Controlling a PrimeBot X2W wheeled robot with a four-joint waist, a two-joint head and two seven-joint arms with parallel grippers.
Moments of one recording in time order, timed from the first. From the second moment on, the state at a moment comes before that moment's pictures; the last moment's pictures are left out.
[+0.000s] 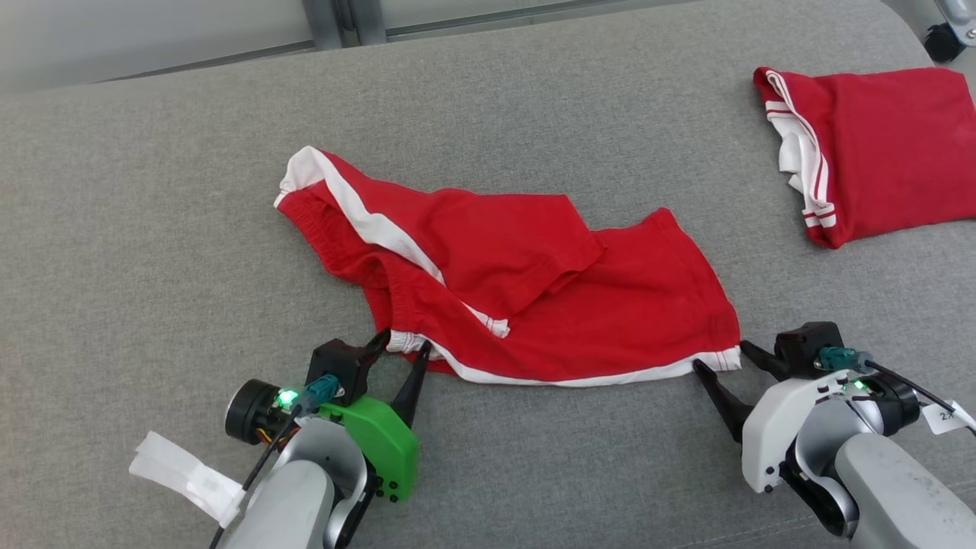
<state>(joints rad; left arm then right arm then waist) -0.31 0.10 -0.41 0.44 -0.23 -0.13 0.00 -0.29 -0.38 0.42 0.43 0.44 0.13 0.09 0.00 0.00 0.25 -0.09</state>
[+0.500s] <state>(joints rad) -0.21 0.14 -0.41 0.22 -0.47 -0.13 0.04 -0.24 -0.42 0.37 0.25 0.81 0.13 0.09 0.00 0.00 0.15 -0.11</state>
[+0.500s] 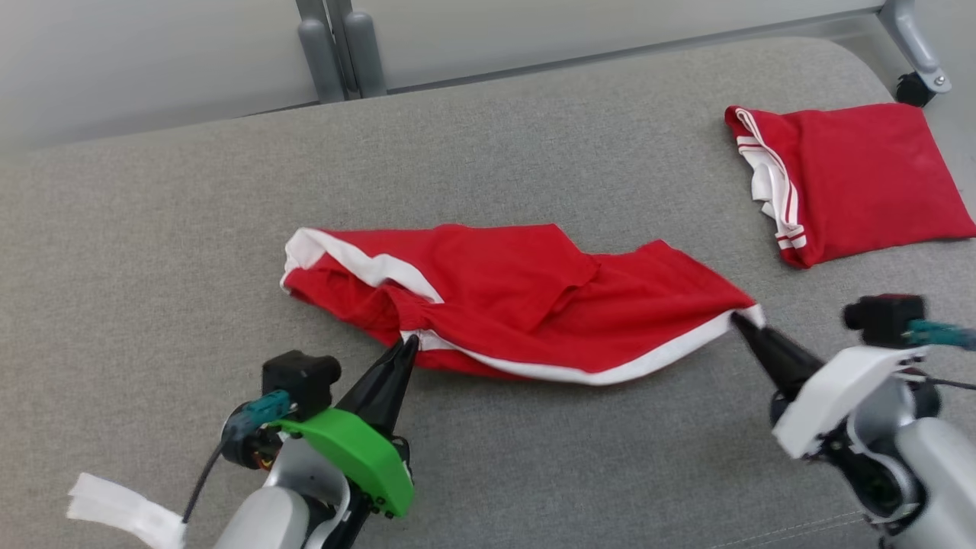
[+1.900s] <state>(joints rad) -1.45 0.14 -0.27 0.63 -0.43 -0.11 -0.12 -1.42 -0.11 -0.18 0.51 0.57 0.13 0.28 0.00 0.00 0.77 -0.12</state>
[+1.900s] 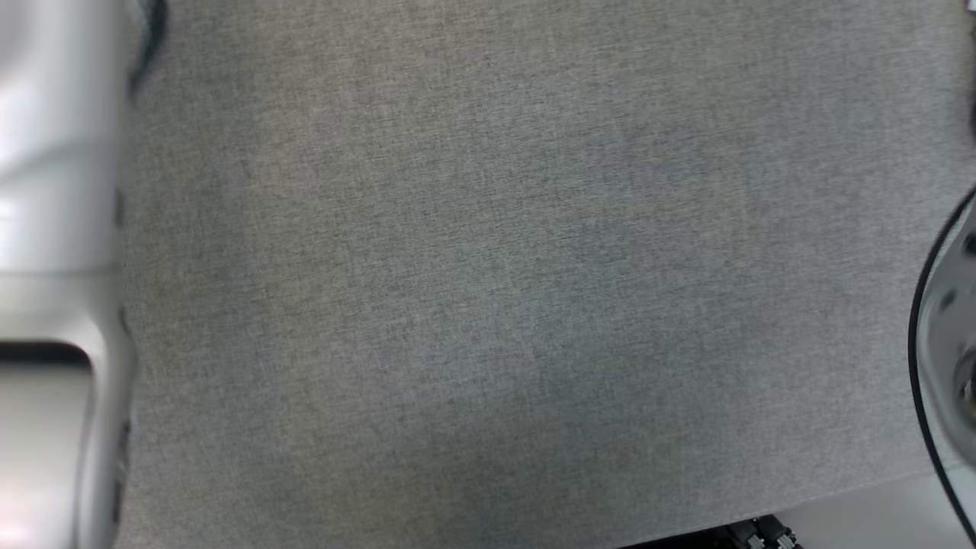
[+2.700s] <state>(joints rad) 0.06 0.26 -0.52 0.01 -0.62 0.06 -0.20 0.09 -0.28 -0.05 -0.09 1.03 0.13 0.29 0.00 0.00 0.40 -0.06</state>
